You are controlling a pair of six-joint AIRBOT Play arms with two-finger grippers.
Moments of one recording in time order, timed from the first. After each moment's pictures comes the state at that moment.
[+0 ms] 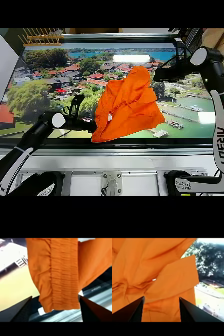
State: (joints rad) left arm -0.43 -1.04 0.71 1.18 -0.91 -1.55; right arm 0.05 -1.46 1.62 -1.31 1.25 1.50
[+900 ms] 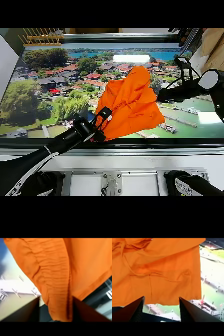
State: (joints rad) left arm -0.82 -1.23 0.81 1.76 -0.94 -1.81; right arm 0.05 -1.17 1.26 -1.32 1.27 1.49
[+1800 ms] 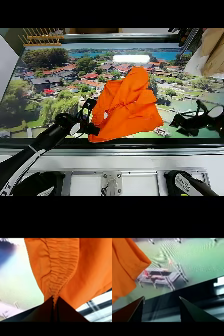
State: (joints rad) left arm -0.63 -1.12 0.77 1.57 -0.90 -1.81; right arm -0.40 -1.12 0.68 -1.14 1.12 1.63
